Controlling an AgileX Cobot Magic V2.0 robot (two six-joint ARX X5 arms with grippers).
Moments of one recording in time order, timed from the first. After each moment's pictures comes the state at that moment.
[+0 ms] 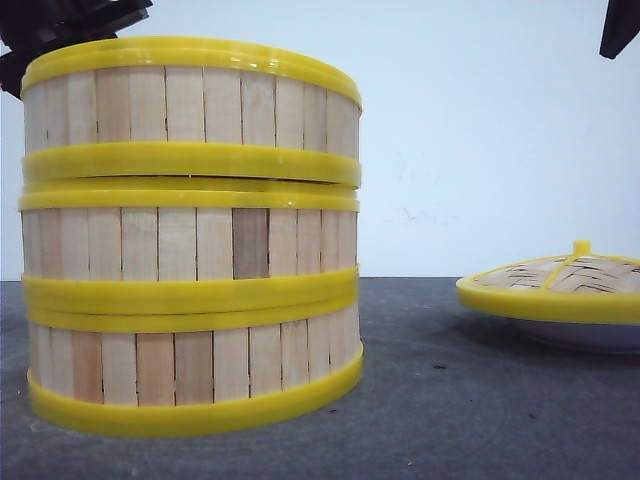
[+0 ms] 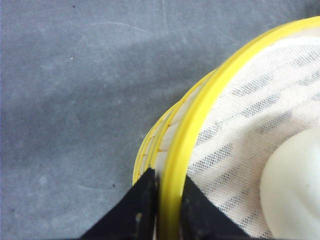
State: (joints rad) left arm -0.27 1.41 1.31 -0.83 0.19 -0.02; right arm 0.36 0.91 1.04 -0.98 -0.05 0.08
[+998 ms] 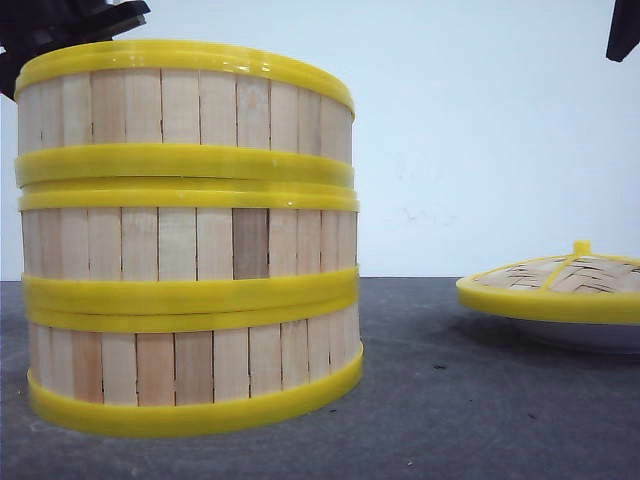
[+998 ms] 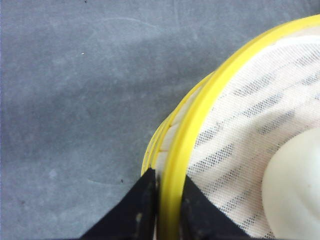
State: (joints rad) left arm -0.27 1.41 1.31 -0.84 0.15 -0.03; right arm 0.36 0.91 1.04 -1.00 -0.05 0.08
